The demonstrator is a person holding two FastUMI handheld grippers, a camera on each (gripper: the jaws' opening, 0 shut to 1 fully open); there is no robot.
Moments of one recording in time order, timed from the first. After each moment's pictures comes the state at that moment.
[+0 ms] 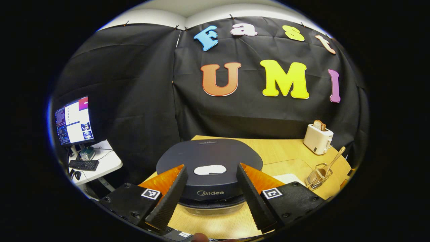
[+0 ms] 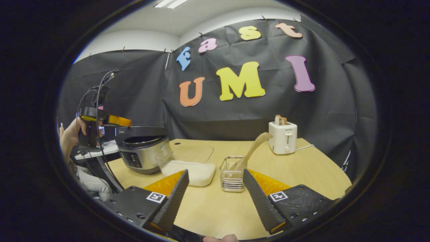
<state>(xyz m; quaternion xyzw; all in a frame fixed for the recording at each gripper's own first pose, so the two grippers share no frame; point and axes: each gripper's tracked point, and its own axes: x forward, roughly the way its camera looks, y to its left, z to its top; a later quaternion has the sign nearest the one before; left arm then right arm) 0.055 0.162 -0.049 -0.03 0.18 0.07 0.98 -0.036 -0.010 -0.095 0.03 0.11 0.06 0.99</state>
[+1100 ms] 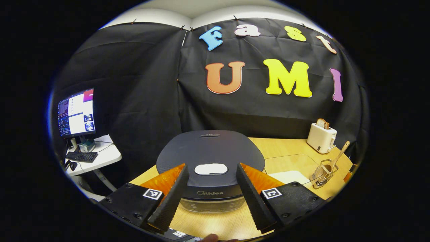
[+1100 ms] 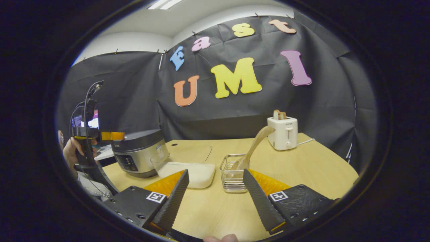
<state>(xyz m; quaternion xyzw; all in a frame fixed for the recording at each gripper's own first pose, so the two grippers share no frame) 0.045 0.160 -0.080 -0.04 0.17 0.09 0.98 -0.012 -0.003 -0.105 0.06 0.11 0.05 0.99</state>
